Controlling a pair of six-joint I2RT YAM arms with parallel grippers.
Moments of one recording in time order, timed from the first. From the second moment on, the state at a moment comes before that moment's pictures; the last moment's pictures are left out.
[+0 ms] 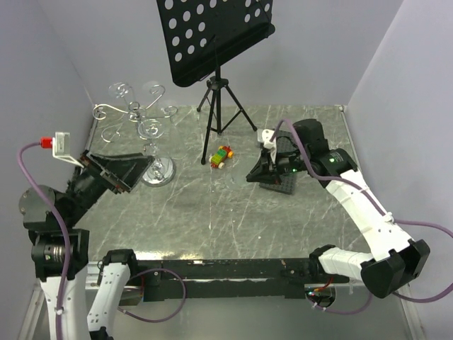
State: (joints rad) left arm 0.07 0.52 1.13 -0.36 0.69 -0.94; right arm 0.44 1.17 1.24 -0.77 -0.97 -0.58
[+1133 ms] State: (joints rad) left arm -0.88 1.14 1.12 -0.22 0.02 -0.92; right arm 0.10 1.00 1.04 -0.54 -1.21 -0.38
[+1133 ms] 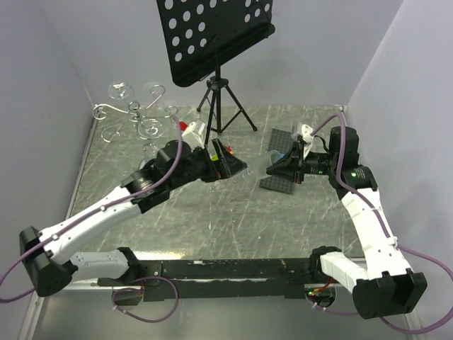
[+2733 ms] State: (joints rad) left arm -0.87 1.33 1.03 -0.01 0.06 -1.02; right arm 0.07 0.96 1.02 -0.50 -1.28 -0.35
